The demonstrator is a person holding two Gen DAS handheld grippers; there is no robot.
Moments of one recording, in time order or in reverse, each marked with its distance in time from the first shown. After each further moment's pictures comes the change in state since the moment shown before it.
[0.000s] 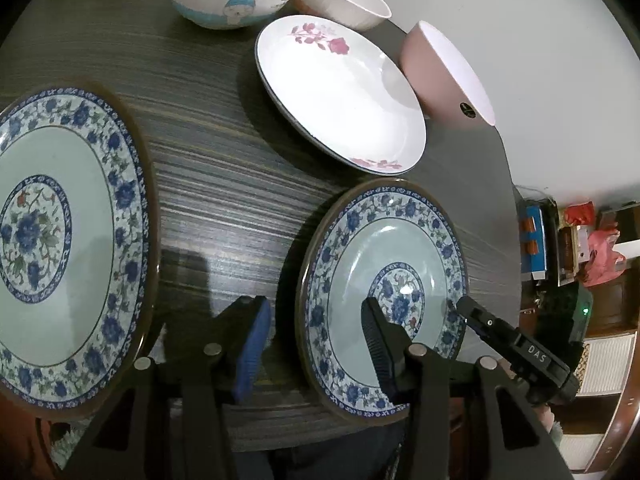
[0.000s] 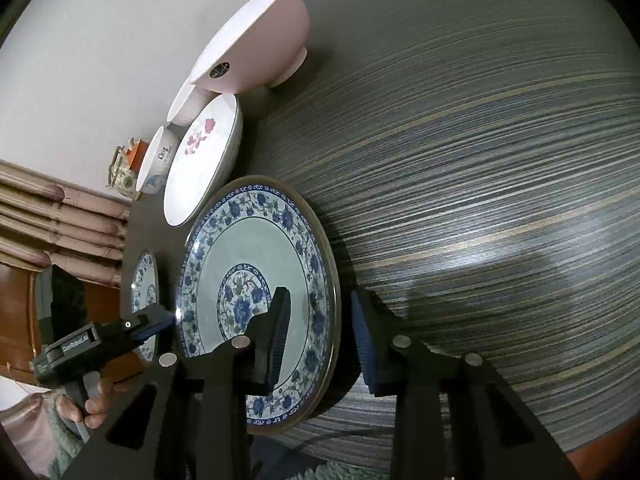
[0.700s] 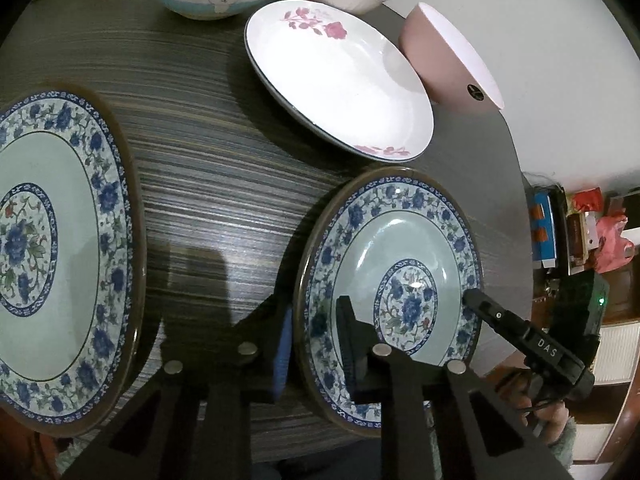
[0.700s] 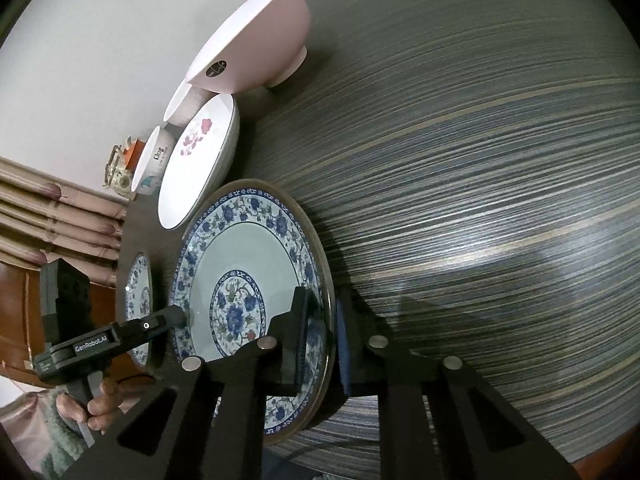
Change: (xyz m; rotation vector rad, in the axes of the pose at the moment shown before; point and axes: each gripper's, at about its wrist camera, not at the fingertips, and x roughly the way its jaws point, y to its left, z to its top) left arm 0.010 -0.002 -0.003 0.039 0.025 0.033; right arm 0.010 0.002 0.005 -0.021 -0.004 -0.019
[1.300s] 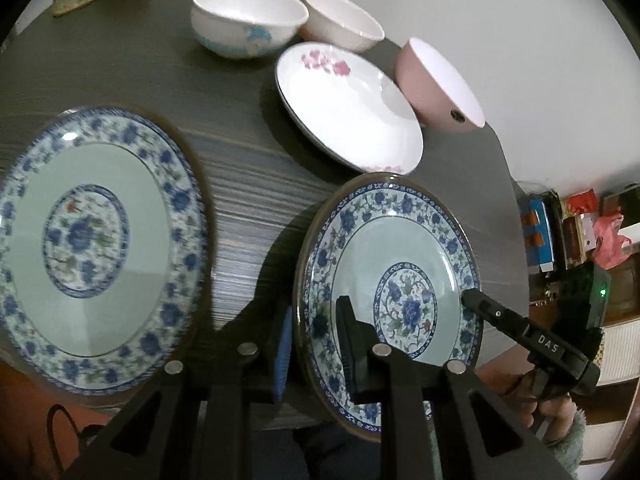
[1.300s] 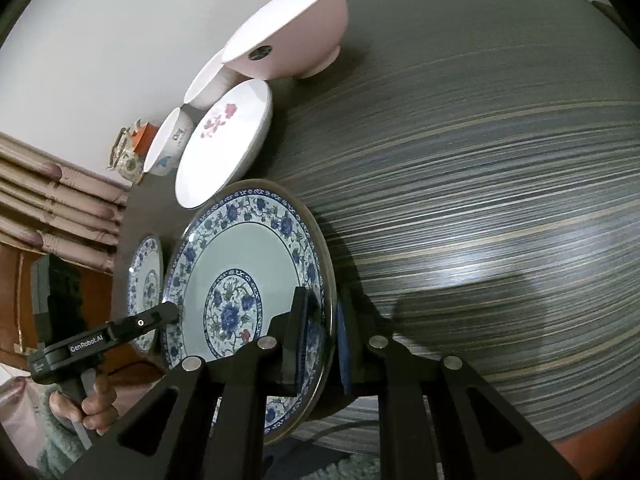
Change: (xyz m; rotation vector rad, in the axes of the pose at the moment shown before) left arm -0.050 0.016 -0.013 0.024 -0.088 0.012; right arm -0.010 0.033 -0.012 -0.057 0.004 -0.011
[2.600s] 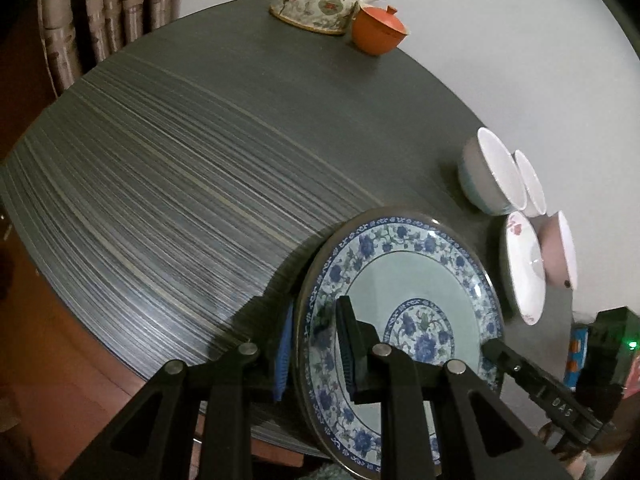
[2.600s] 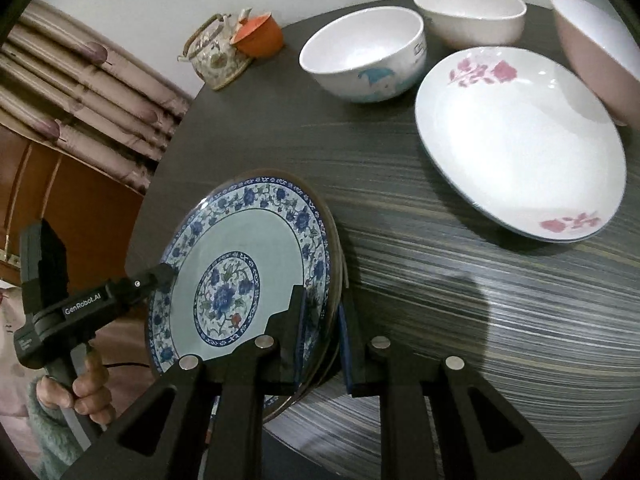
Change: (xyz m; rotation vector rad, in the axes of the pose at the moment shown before) left arm -0.094 0.193 0.011 -0.334 -0.217 0.219; right arm 0.128 0.218 0.005 -0.343 0.169 0.031
